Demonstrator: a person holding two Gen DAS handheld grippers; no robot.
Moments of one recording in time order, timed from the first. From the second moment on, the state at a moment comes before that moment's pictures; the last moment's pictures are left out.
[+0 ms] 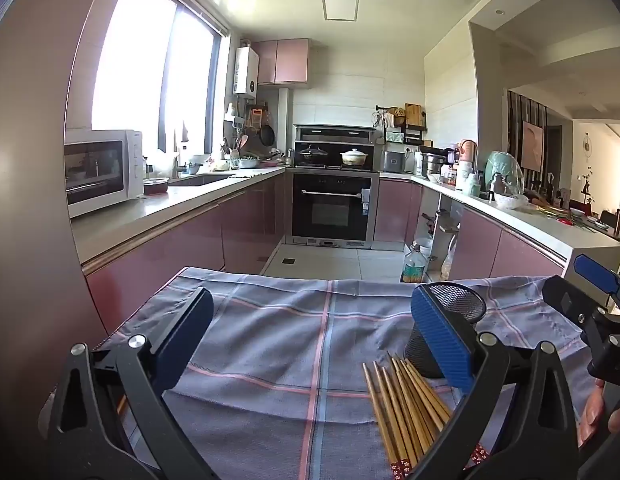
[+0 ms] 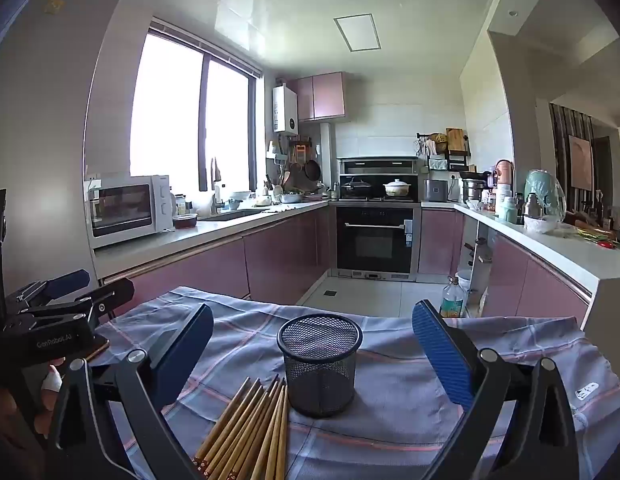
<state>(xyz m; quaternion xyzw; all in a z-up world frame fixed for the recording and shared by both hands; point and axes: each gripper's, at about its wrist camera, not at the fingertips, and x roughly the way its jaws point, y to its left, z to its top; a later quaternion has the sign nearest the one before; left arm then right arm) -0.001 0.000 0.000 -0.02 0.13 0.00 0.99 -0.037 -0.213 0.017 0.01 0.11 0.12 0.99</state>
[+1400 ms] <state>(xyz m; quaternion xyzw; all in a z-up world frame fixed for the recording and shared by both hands) -0.004 -0.006 0.000 -0.01 0.12 0.00 0.99 -0.037 -0.212 0.014 0.01 0.11 0.11 0.99</state>
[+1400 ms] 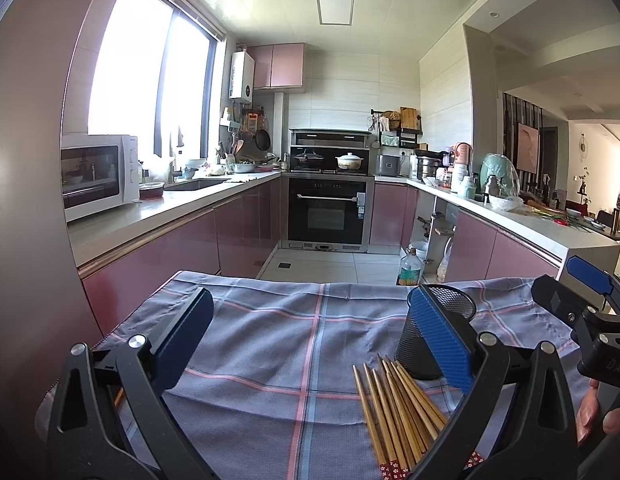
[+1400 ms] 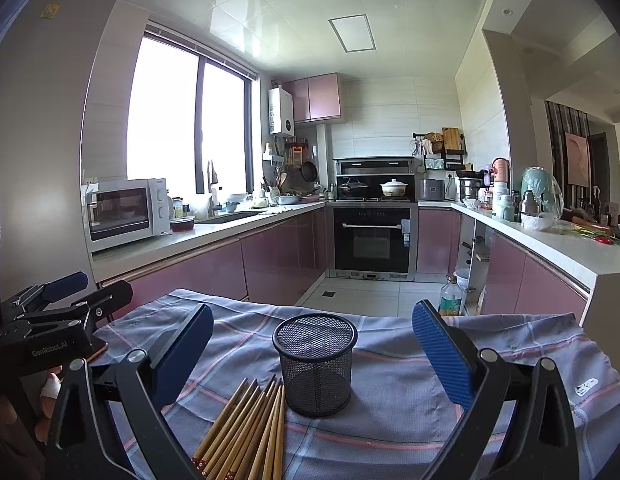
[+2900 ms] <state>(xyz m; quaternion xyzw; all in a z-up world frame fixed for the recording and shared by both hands) -0.001 -0.010 -0.004 -0.01 0.13 -0.01 0.99 -0.036 -0.211 0.011 0.01 0.11 0.12 0.99</state>
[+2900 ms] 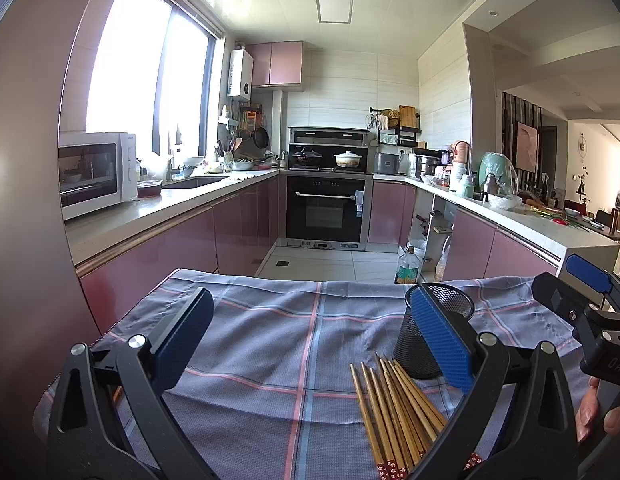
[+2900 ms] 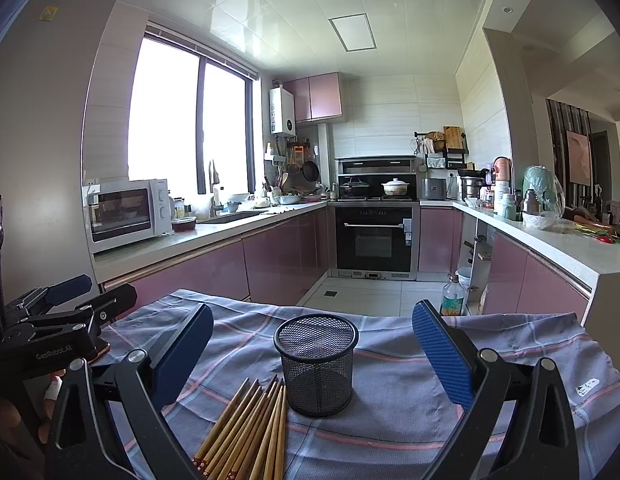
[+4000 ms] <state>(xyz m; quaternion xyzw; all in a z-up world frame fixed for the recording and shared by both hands) 0.005 -0.016 -0.013 -0.01 0.14 -0.01 0.99 -0.031 -0.205 0.009 0.02 0.12 0.13 0.98</state>
